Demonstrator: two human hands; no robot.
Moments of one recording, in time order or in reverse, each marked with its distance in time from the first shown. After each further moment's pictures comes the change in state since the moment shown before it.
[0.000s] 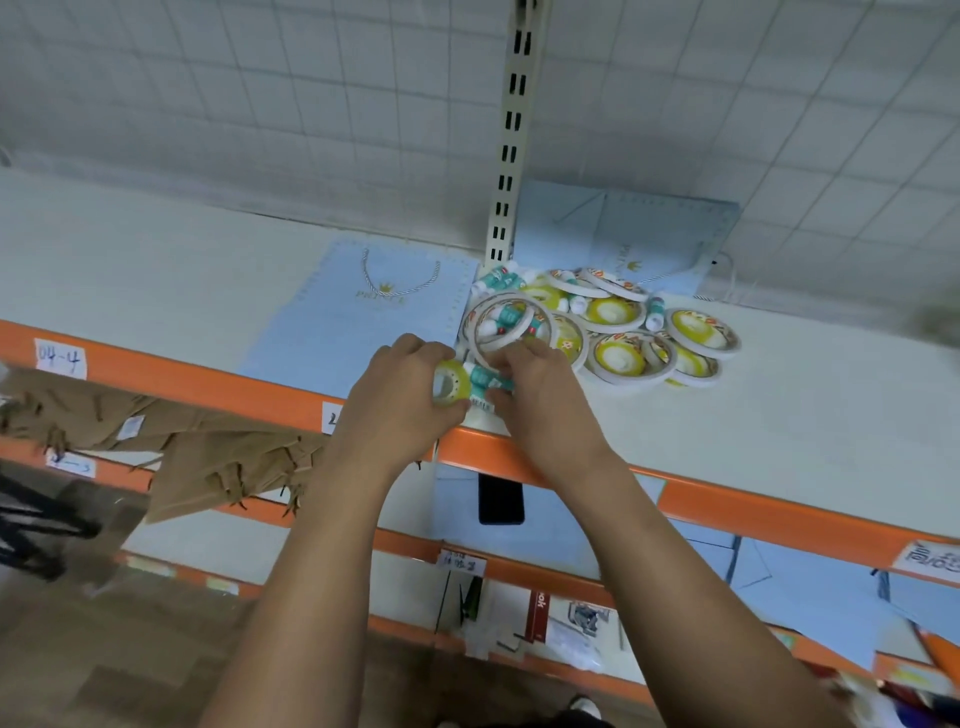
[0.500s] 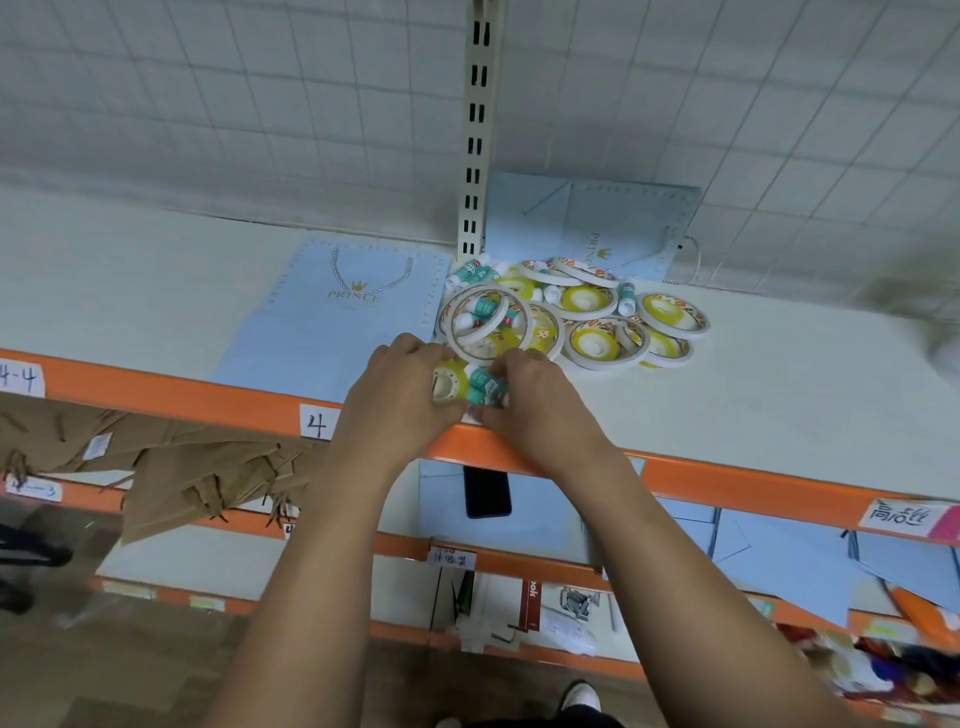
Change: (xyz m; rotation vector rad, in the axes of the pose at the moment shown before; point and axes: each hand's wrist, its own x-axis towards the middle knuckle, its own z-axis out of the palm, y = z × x) left_hand 0.001 0.009 0.011 -0.001 -0.024 0.039; right_hand -0.013 0.008 -0.005 0.053 -0.078 0.122
